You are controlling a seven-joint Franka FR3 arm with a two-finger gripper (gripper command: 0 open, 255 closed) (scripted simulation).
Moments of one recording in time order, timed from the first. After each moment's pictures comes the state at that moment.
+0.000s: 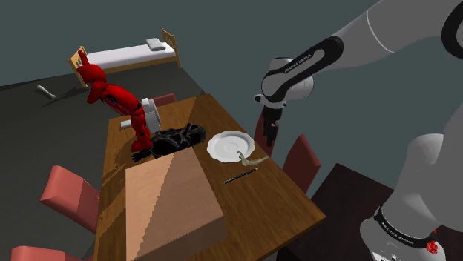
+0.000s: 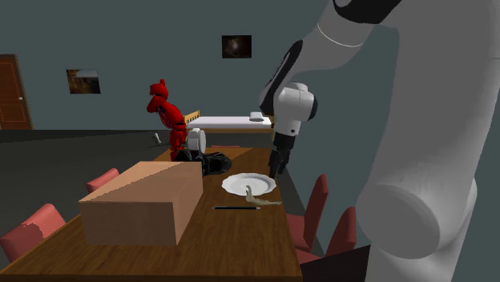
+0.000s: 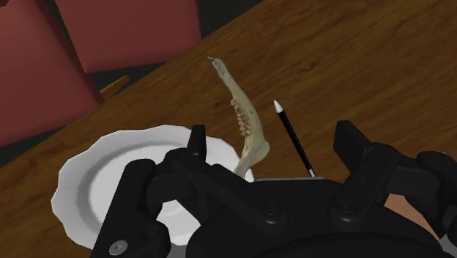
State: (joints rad) arm 0.34 0.01 -0.41 -2.33 0.30 2.26 -1.03
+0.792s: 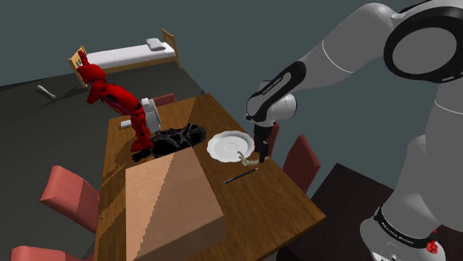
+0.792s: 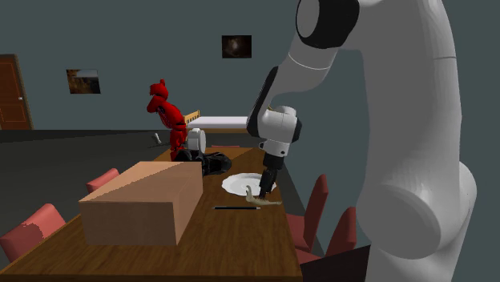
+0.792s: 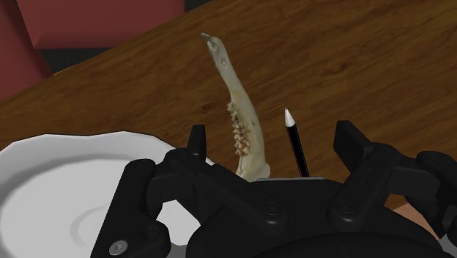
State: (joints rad) arm 0.35 0.24 -0.35 -2.28 0.51 2.36 -1.27
